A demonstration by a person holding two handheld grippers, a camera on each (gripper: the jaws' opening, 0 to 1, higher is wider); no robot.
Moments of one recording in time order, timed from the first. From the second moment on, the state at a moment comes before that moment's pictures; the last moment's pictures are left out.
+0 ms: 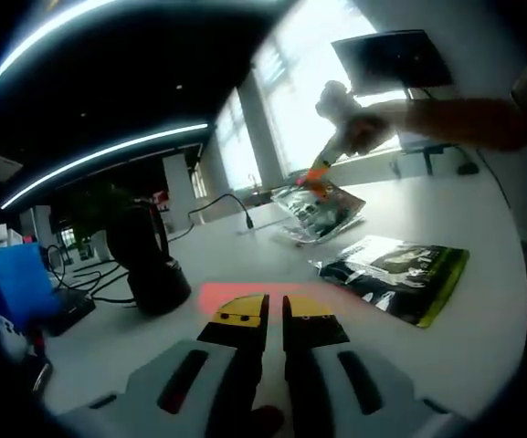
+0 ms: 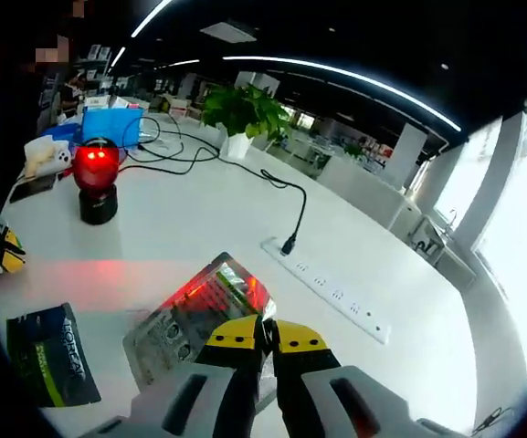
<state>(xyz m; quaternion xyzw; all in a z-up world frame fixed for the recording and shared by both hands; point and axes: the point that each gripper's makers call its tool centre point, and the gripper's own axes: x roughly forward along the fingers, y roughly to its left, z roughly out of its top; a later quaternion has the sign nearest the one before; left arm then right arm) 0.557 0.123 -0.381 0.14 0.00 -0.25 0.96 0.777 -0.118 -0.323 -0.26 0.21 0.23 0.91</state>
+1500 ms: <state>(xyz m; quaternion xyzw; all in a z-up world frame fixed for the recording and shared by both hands) 0.556 0.121 -0.382 0.14 0.00 -0.26 0.96 0.818 -0.132 -0.393 -0.34 0.22 0.22 0.89</state>
